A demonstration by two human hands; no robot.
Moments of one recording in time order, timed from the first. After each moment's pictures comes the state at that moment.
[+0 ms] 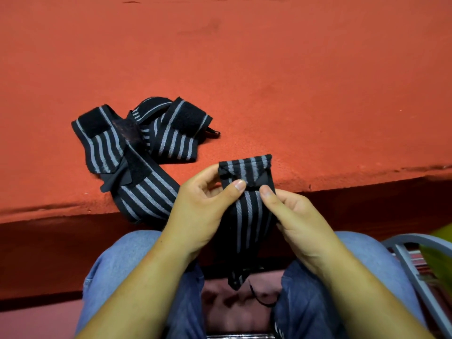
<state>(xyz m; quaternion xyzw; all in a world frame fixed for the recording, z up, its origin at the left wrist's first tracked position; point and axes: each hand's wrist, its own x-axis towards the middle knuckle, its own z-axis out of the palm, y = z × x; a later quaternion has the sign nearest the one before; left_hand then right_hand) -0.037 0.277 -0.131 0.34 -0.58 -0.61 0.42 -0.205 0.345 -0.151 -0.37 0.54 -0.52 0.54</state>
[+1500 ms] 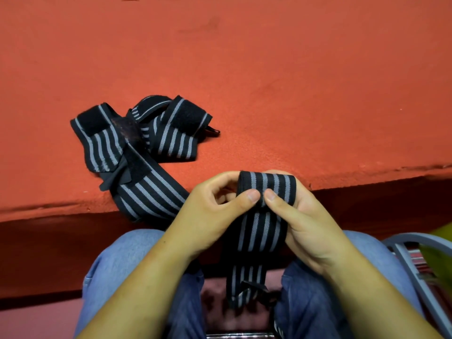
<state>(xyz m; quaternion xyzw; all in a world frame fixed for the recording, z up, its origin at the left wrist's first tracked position) -0.036 0.280 -0.129 0.34 -0.63 -0.62 0.32 -0.210 0.348 -0.153 -0.34 0.47 -0.59 0.56</state>
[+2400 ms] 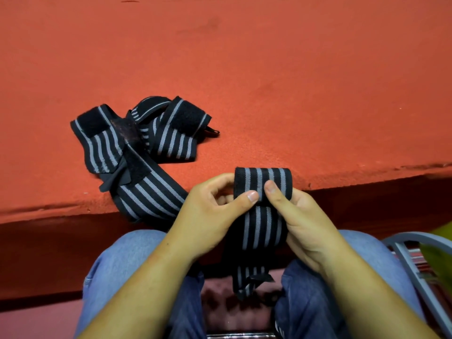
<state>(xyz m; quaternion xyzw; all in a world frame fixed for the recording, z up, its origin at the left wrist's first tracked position) -0.038 0.281 -0.131 0.34 -0.63 -0.61 0.34 -0.204 0.345 -0.145 -0.32 0.50 -0.57 0.57</state>
